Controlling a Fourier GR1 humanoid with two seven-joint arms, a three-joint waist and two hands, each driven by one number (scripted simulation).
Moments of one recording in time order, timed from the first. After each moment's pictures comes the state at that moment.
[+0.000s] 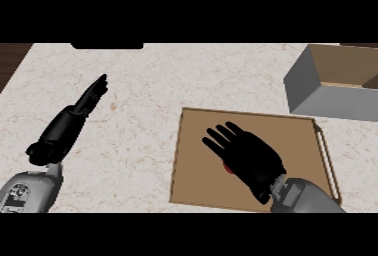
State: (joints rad) left arm -0.21 0.33 -0.07 -1.55 -0.05 -0.14 -0.06; right arm -0.36 -0.32 0.61 -1.72 1.06 0.62 0.14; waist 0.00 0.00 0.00
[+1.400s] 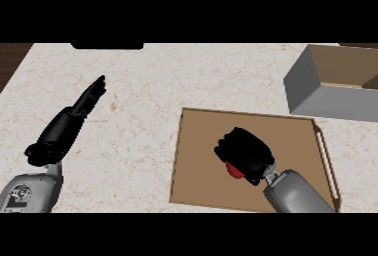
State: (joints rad) left arm -0.20 0.26 0.01 -1.55 -0.12 -0.22 -0.07; right arm -0.34 -0.24 0.54 -1.44 1.30 0.31 -0.19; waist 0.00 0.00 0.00
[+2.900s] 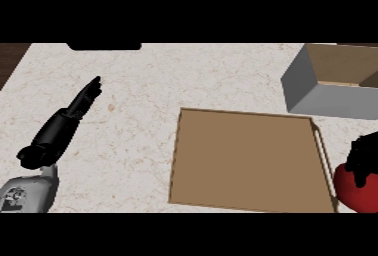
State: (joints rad) left arm -0.19 0.26 0.04 -1.56 -0.13 -0.24 -0.08; right arm 0.00 -0.62 -0.11 -1.95 0.43 0.33 -0.63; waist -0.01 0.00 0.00
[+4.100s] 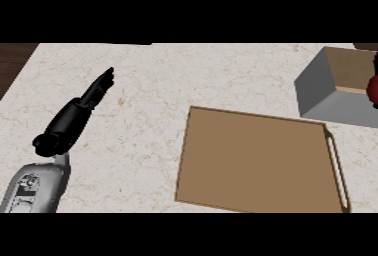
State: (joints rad) left arm -0.27 0.22 0.02 -1.53 -0.15 -0.25 -0.06; right arm -0.70 -0.83 -0.03 -0.91 0.68 0.41 -0.63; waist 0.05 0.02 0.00
